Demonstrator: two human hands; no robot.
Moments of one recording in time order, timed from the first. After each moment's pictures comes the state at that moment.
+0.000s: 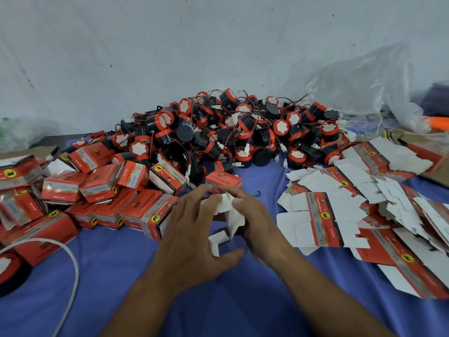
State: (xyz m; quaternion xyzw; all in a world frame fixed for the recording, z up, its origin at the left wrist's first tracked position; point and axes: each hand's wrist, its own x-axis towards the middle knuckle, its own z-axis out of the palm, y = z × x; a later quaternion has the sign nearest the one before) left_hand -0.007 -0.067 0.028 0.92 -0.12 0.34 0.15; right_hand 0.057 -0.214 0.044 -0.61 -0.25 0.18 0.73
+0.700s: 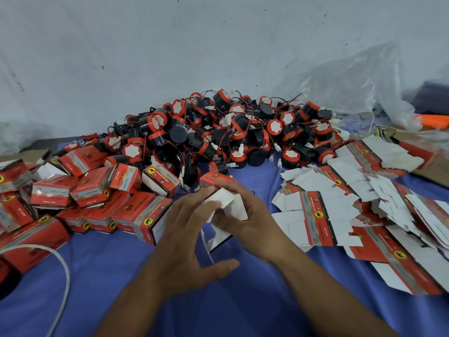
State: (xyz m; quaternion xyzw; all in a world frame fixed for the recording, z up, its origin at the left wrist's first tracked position) left_hand -0.012 -0.064 0.035 0.90 -0.20 0.31 0.24; right_hand 0.063 -0.222 0.046 -0.64 -0.30 0.11 0.69
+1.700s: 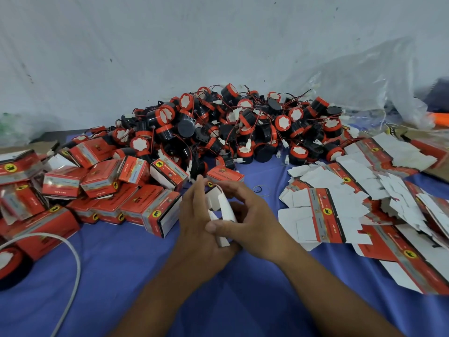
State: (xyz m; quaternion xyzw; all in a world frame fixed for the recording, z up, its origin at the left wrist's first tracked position) left_hand -0.005 -0.087 0.021 0.89 -0.02 0.31 0.34; right_hand 0.059 -0.215 0.041 -0.67 -0.33 0.13 0.65
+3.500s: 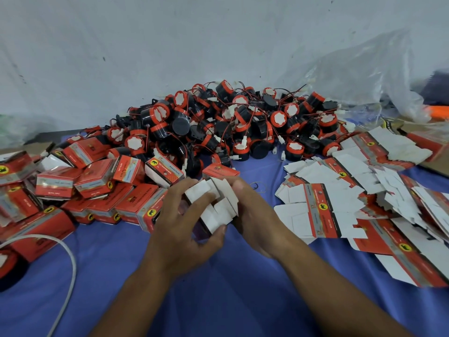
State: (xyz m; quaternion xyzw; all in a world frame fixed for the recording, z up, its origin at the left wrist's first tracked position) left_hand -0.005 -0.058 0.026 0.87 -0.14 0.41 0.22; right_hand 0.062 -0.215 0.046 -0.52 -0.25 0.25 0.77
